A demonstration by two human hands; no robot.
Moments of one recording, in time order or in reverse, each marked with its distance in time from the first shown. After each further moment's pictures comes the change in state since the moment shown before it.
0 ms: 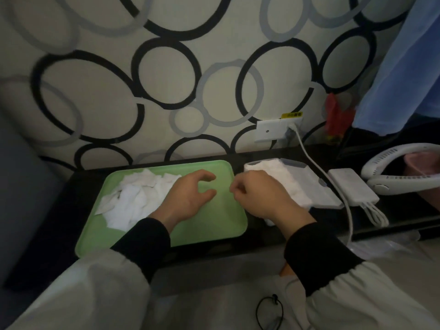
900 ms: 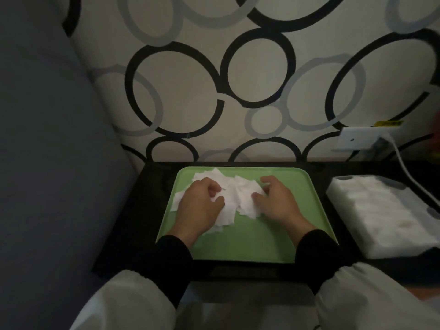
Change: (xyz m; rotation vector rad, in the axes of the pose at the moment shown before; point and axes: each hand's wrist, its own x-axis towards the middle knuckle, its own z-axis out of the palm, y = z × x) left_hand -0.038 -0.109 -0.069 -0.069 0.287 -0.321; right_hand 0.094 -0.081 0.116 0.398 -0.003 0.269
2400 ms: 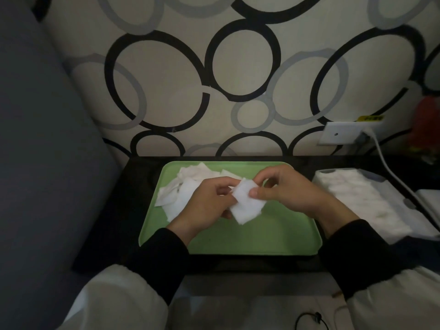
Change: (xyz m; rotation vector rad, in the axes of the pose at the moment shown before) left_hand -0.016 0.043 0.013 -0.614 -0.421 0.015; right_hand -0.024 -0.008 -0.078 0.247 -0.333 -0.353
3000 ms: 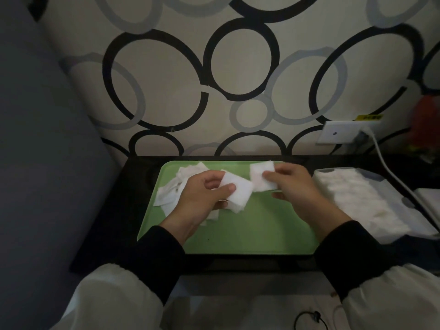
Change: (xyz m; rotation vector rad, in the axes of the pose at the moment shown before) left_hand 0.003 0.001 -0.006 -0.223 0.194 -0.100; right_hand 0.007 0.021 0.008 0.353 0.454 0.303
